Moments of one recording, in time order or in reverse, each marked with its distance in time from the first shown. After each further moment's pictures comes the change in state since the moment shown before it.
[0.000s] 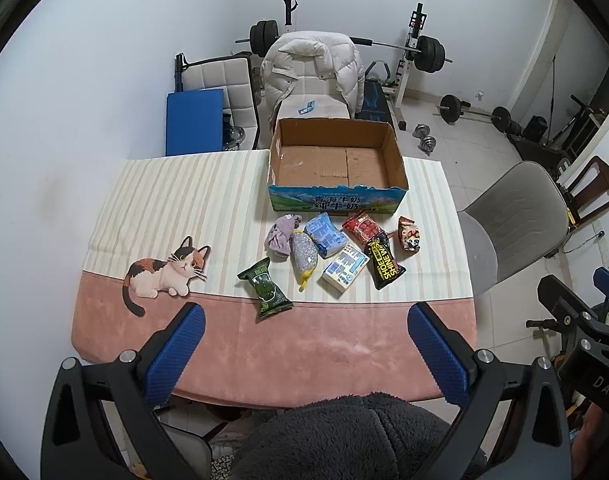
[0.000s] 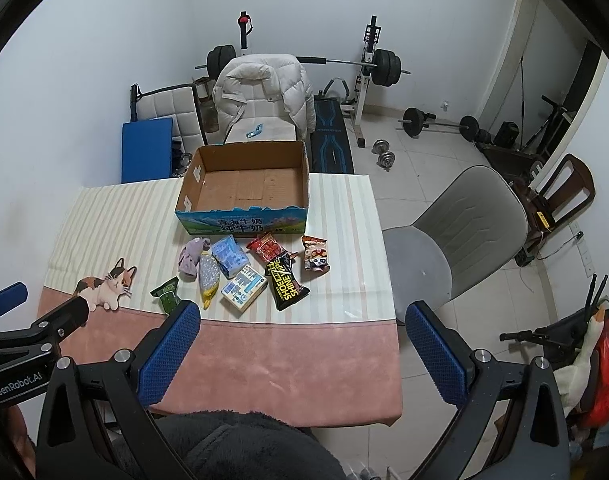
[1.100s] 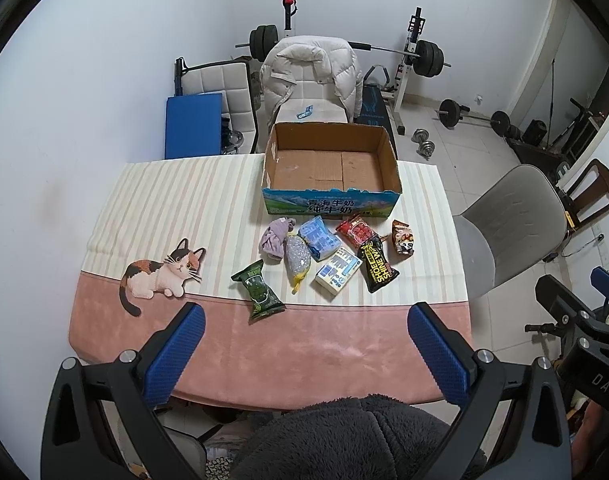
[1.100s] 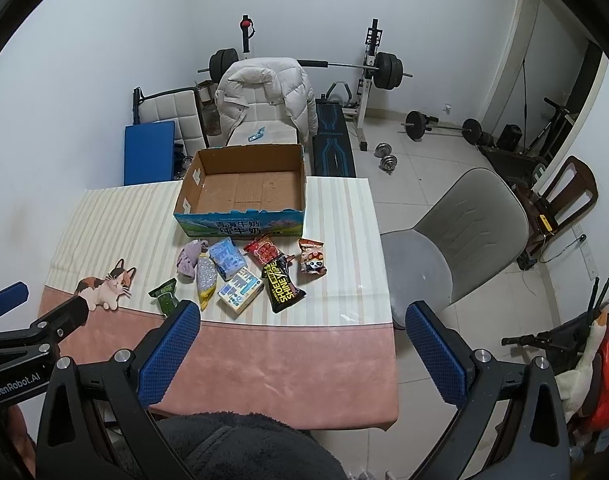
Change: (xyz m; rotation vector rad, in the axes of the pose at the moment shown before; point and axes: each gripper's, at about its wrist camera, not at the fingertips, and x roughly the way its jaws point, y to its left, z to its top) left arm -0.005 -0.010 -0.004 0.003 -0.017 0.001; right arm 0.000 -0.010 -0.003 0.000 -0.011 0.015
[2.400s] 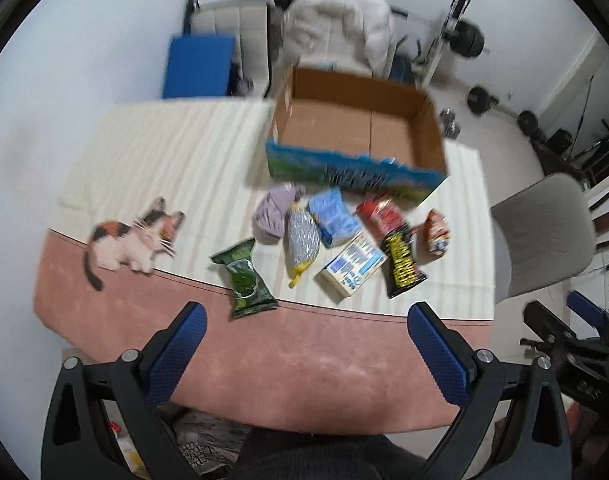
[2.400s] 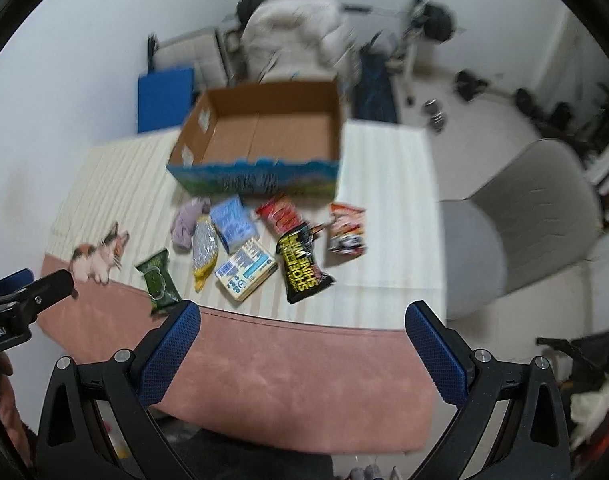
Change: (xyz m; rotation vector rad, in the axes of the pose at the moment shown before) left arm 0.176 0.020 0.017 -0.132 0.169 -0.008; right arm 0.223 -0.001 0.010 -0.080 0.213 0.152
